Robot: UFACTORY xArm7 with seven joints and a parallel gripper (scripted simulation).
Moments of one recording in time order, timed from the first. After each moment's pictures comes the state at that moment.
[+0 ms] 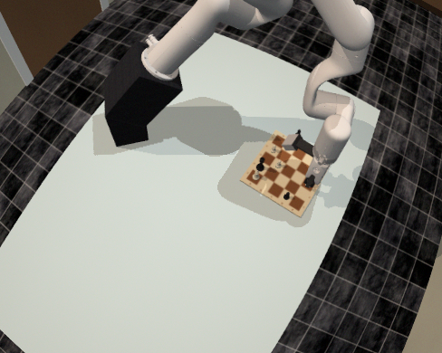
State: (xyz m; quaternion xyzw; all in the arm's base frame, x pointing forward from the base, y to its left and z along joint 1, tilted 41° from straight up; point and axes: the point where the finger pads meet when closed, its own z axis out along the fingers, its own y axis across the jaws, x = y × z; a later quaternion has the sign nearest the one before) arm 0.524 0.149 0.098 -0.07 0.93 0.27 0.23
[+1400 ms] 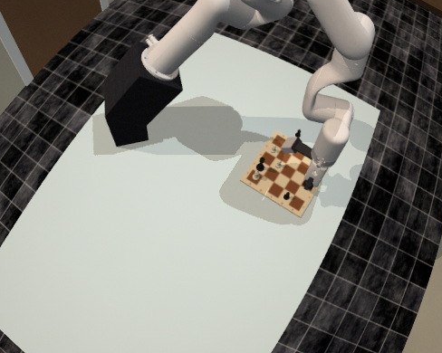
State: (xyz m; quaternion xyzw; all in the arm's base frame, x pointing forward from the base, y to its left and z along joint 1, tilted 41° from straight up) arm 0.530 0.158 0.086 -0.07 0.93 0.27 0.23
